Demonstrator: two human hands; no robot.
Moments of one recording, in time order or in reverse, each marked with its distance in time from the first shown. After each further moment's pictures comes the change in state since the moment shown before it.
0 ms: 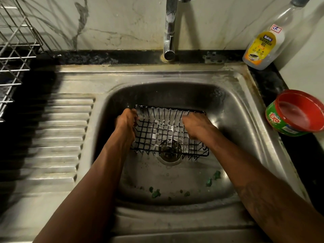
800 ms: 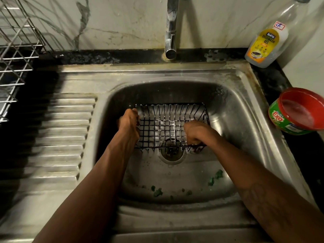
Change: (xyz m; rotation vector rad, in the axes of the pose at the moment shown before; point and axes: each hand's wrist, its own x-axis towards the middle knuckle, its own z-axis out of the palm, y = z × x) left_hand -0.008 -0.002 0.003 -0.078 0.028 -0.034; right_hand 0.004 -0.011 0.011 0.090 -0.268 0.037
